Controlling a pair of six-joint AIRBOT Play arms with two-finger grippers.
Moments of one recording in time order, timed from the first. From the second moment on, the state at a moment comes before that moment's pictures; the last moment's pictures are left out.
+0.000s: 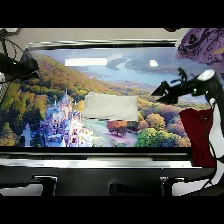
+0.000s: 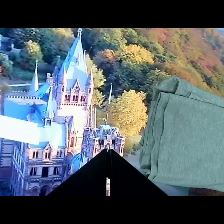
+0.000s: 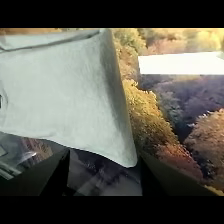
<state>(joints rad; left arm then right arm) 0.03 -1.51 1.92 1.42 -1.51 -1.80 -0.21 -1.70 1.46 -0.77 1.37 1.45</state>
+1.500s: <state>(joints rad) 0.03 -1.51 1.92 1.42 -1.51 -1.80 -0.31 -1.82 1.81 -0.71 1.12 1.57</state>
